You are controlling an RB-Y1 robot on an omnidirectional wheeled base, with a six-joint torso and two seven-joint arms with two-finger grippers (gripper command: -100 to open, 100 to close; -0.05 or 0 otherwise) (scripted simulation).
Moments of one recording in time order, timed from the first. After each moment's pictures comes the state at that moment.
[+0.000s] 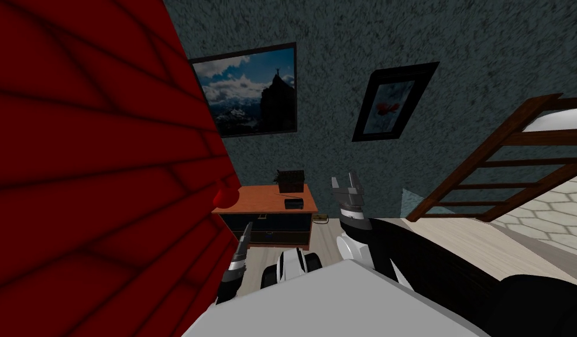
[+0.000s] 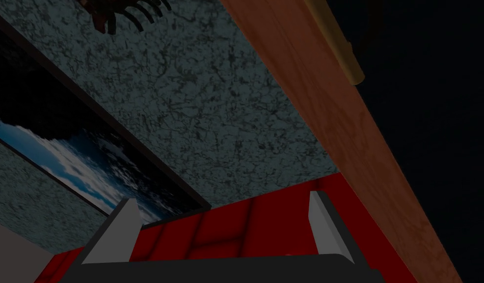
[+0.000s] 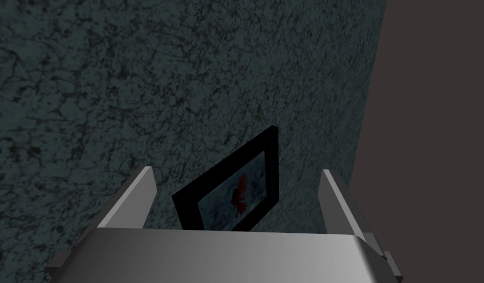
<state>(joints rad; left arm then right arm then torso) 0.26 0.14 -0.02 -1.16 -0.08 -1.04 -0.35 0.54 0.04 0.01 -2.35 -0.12 -0.60 0.01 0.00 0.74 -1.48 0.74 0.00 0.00</state>
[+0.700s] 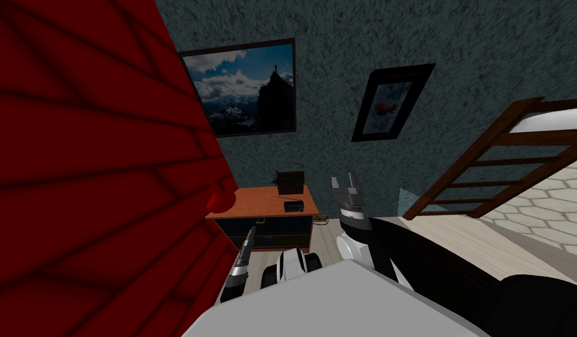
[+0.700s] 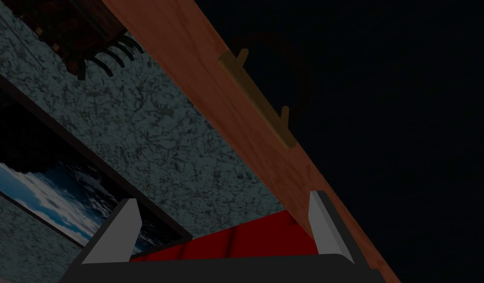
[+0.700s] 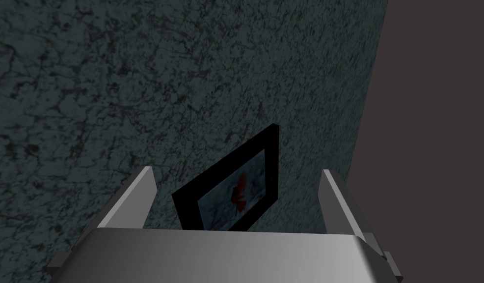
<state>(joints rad) 0.21 0.13 -0.03 -0.96 -0.10 -1.10 -0.38 0.54 0.04 0.01 -2.35 -0.12 -0.60 0.01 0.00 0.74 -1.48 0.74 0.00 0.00</state>
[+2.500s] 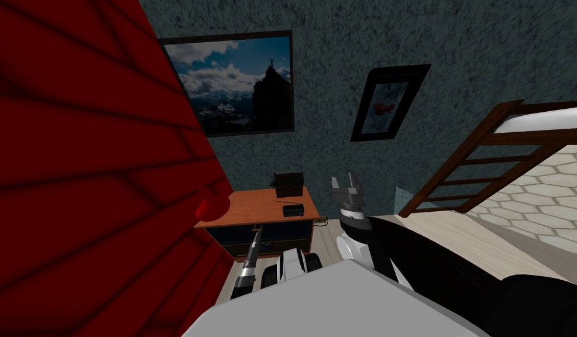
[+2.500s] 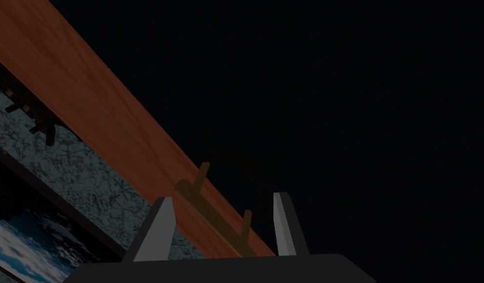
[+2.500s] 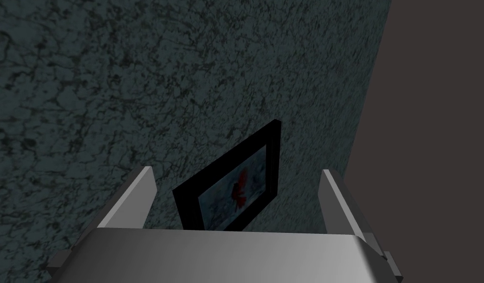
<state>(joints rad) 0.12 0.07 -0.04 -0.72 -0.11 -1.15 -0.43 0.54 0.04 0.01 -2.35 -0.12 -0.60 0.01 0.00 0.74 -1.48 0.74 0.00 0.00</state>
